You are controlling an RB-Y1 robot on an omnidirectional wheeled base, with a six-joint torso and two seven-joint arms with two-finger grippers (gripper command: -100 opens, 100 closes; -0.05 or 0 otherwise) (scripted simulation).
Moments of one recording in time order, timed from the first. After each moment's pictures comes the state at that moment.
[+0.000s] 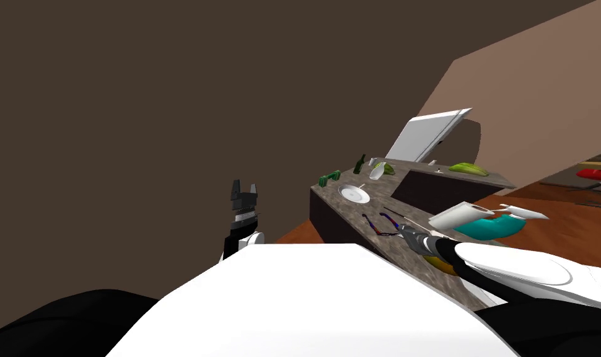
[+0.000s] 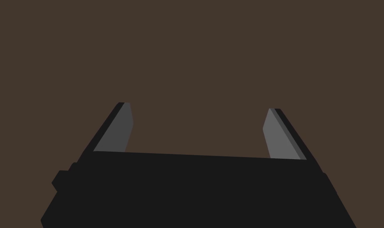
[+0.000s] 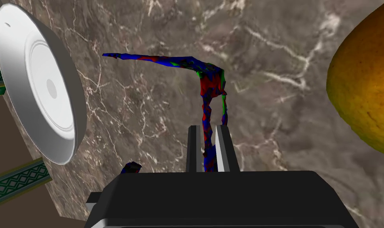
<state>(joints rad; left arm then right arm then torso) 0.53 -0.04 -0.03 -2.34 0.09 -0.46 -0.05 0.68 -1.79 0.50 -1.79 0.82 0.25 0.77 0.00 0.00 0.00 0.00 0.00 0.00</state>
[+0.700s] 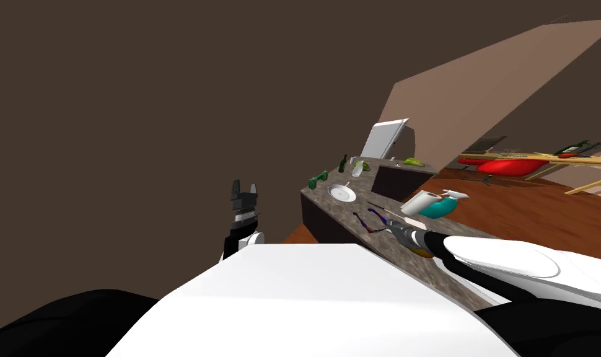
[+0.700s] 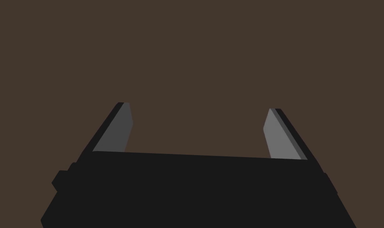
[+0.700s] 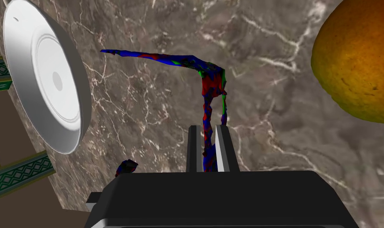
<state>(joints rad) 0.53 -0.04 -0.03 -2.34 0.09 -0.46 -0.05 0.67 -1.89 0.50 -1.93 0.87 0.28 0.82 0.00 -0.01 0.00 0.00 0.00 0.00</state>
